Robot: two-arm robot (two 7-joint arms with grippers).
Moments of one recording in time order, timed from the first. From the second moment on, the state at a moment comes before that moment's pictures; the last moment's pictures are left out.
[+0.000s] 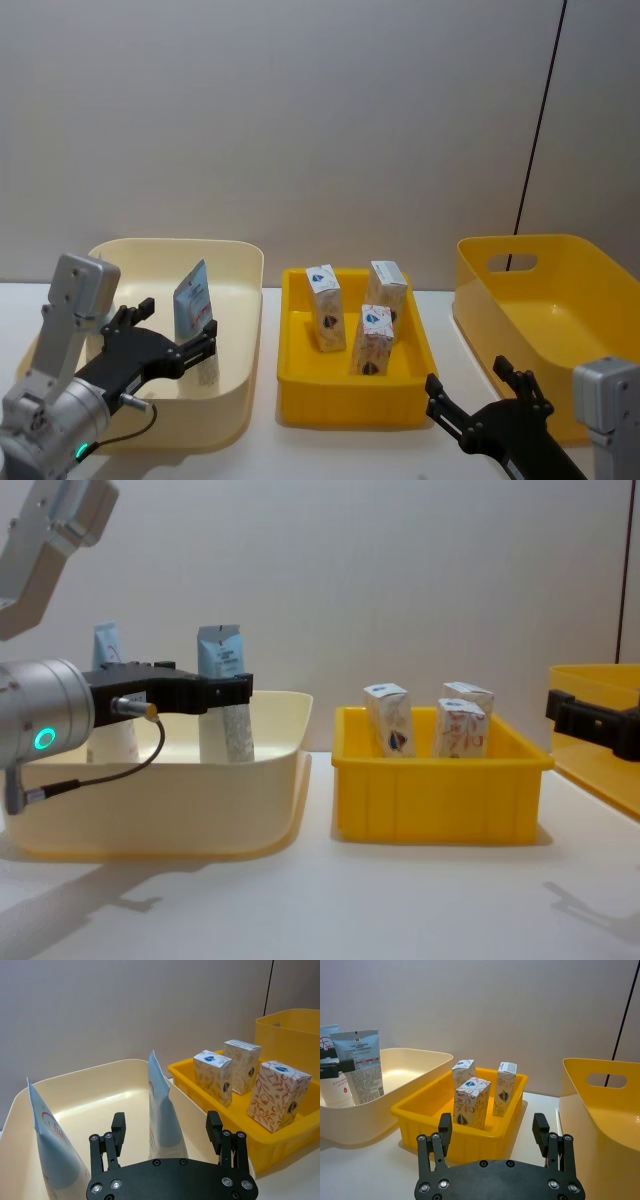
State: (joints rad) left arm -0.38 0.34 0.36 -1.49 -0.36 0.16 -0.17; right arm -0.01 0.34 -0.23 -1.77 0.29 0.03 0.07
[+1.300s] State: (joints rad) left arm -0.51 0.26 0.38 -1.32 -0.35 0.18 -0.20; right arm -0.01 0.34 -0.23 -1.77 0.29 0.03 0.07
